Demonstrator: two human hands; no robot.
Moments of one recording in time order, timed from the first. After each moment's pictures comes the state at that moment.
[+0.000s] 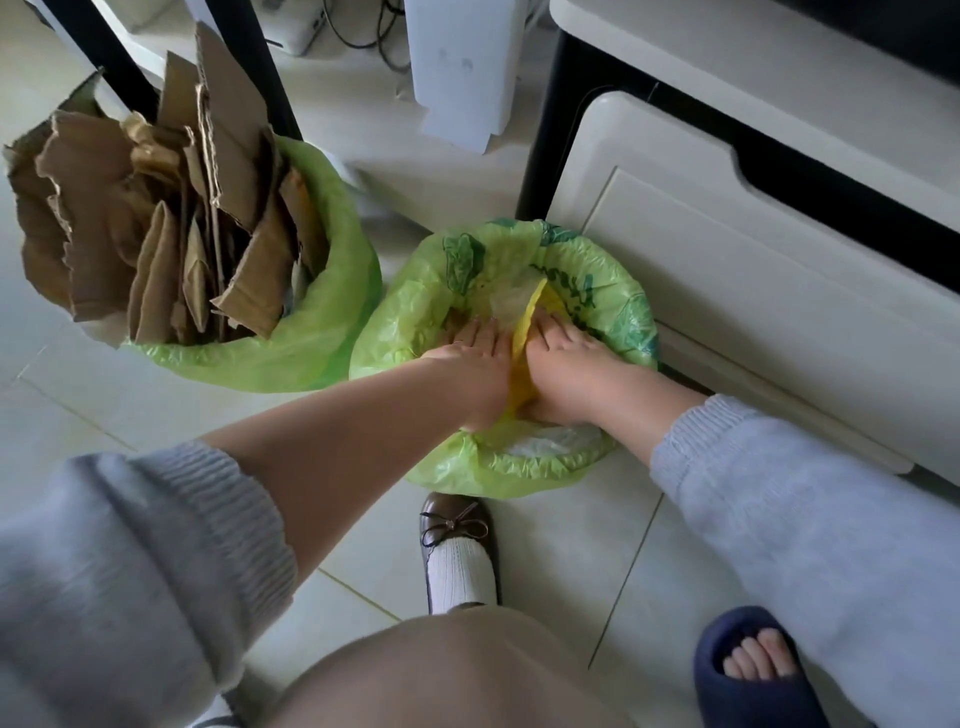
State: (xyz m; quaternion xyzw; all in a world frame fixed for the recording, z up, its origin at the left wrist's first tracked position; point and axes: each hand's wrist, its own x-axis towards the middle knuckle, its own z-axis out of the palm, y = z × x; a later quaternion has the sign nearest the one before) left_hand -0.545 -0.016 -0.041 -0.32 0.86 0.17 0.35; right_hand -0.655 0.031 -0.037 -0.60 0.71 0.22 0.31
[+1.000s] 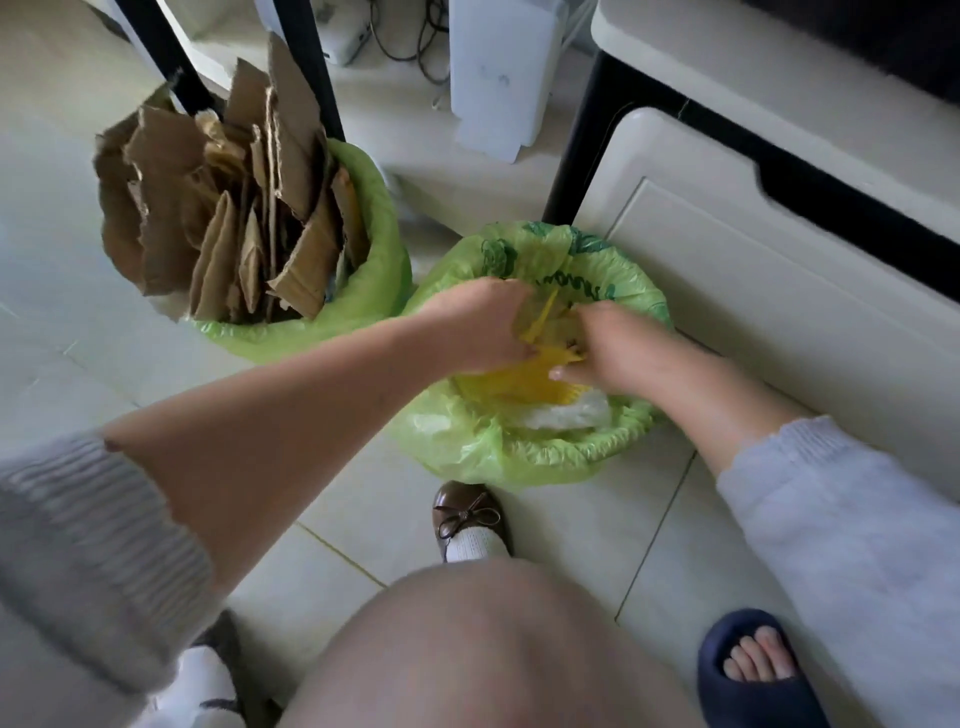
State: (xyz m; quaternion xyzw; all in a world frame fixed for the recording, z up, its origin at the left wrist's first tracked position) left_hand -0.524 -0.037 0.027 -0.39 0.87 0.28 0.14; right_hand -0.661 0.033 0.012 -0.57 0.76 0.13 0.29
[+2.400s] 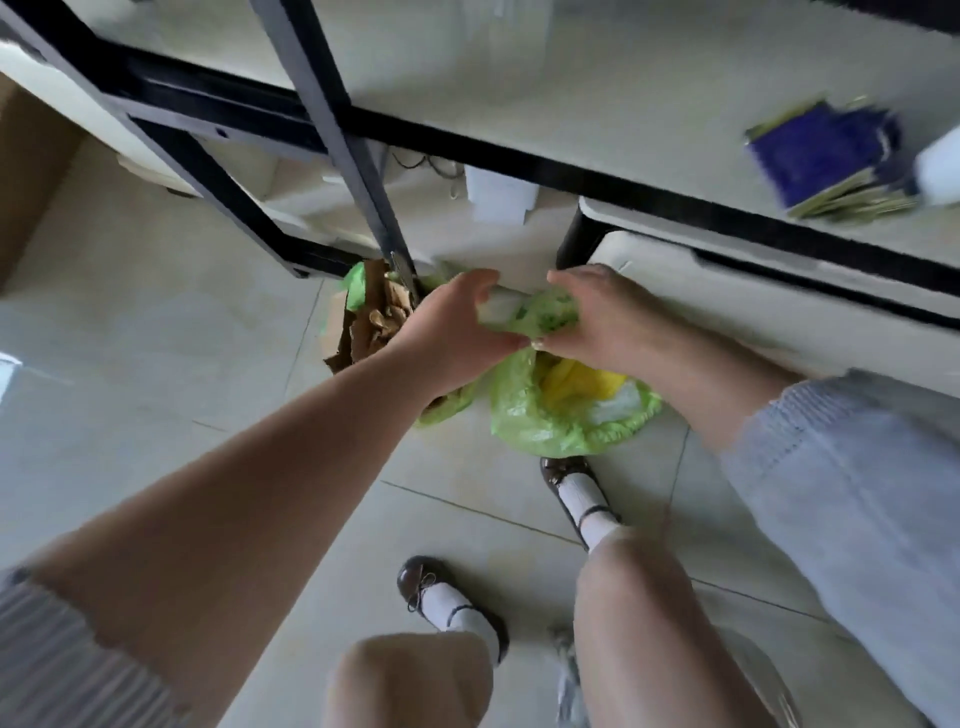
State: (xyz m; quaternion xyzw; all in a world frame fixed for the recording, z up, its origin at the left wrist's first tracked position) left_hand -0.443 -0.128 0.276 -0.44 0.75 0.48 0.11; right_hand -0.576 -0.041 0.267 -0.47 0.81 -0.06 0.35
